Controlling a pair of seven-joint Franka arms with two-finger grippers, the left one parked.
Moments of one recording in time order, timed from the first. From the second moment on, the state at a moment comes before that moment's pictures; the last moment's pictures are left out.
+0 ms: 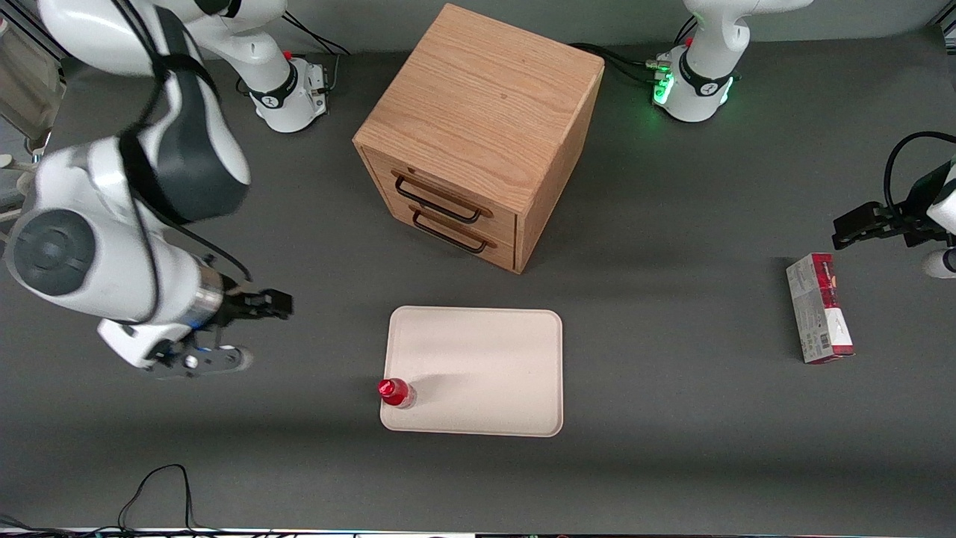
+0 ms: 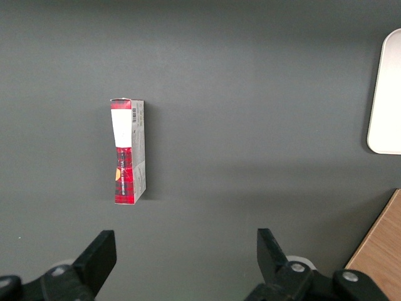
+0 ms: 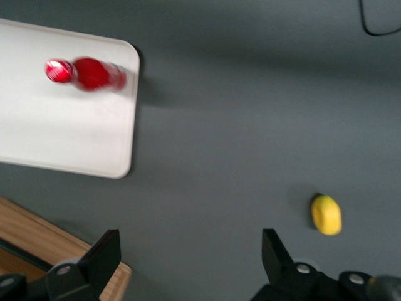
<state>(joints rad) 0.24 0.47 -0.02 -1.16 0.00 1.52 0.12</state>
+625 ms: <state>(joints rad) 0.22 0.06 -0.06 -1.65 0.00 1.66 0.02</state>
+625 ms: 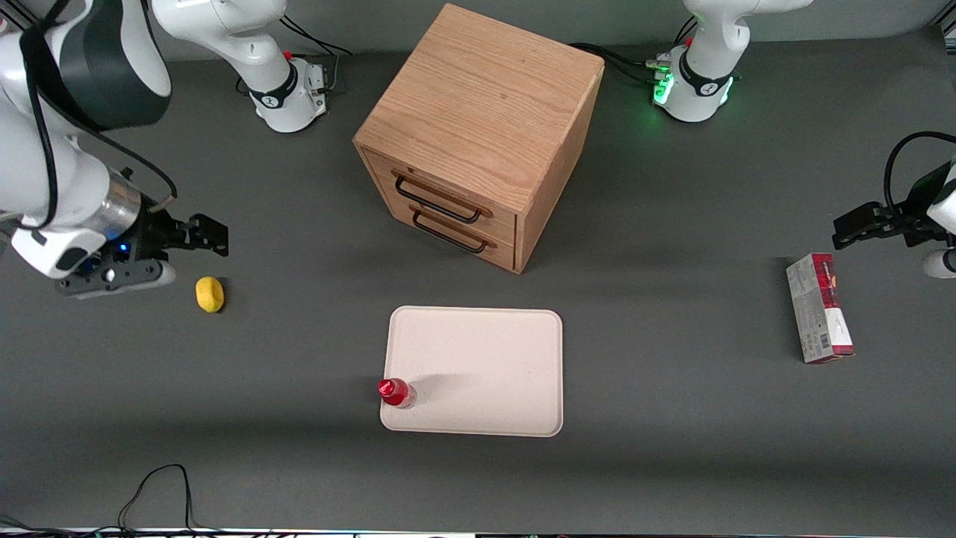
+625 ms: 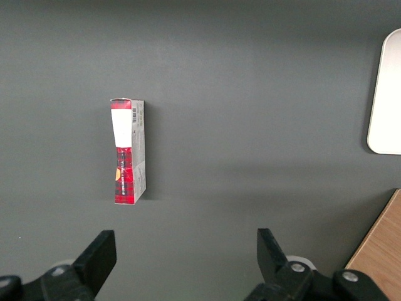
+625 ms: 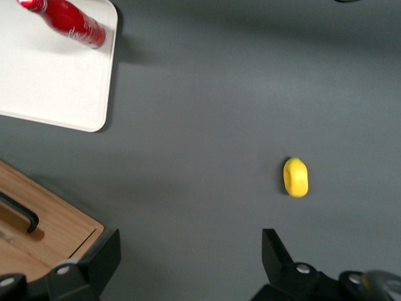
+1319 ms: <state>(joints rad) 0.22 -0.06 -0.10 -1.72 0.00 1.59 0.01</state>
